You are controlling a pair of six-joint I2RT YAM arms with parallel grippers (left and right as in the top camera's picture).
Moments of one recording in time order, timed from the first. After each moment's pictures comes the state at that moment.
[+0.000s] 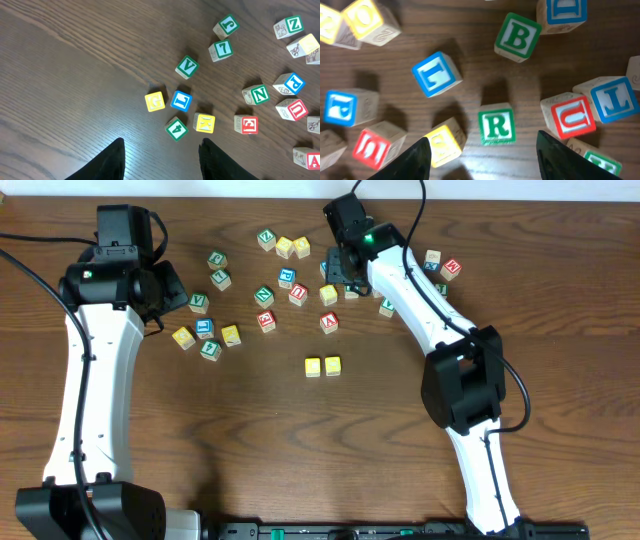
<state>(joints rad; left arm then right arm) 0.06 1.59 1.57 -1.07 -0.15 -0.38 0.46 2.41 2.19 -0.92 0.13 0.52</state>
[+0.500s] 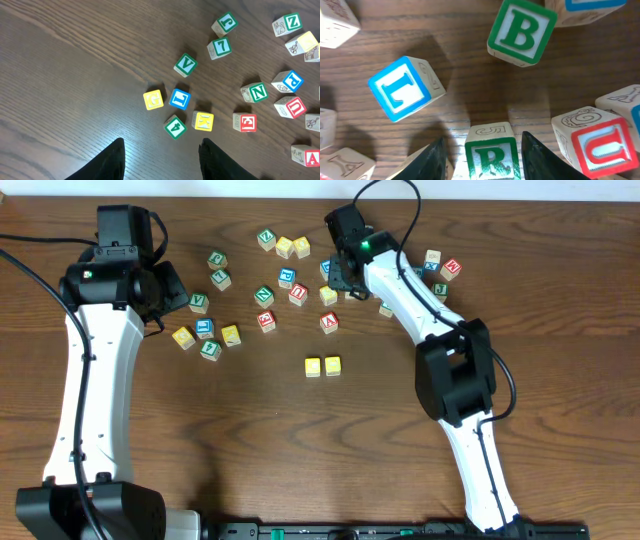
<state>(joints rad) 0.06 1.59 1.57 -1.07 -0.14 -0.38 0.45 2.49 2.19 -0.87 0.13 0.52</state>
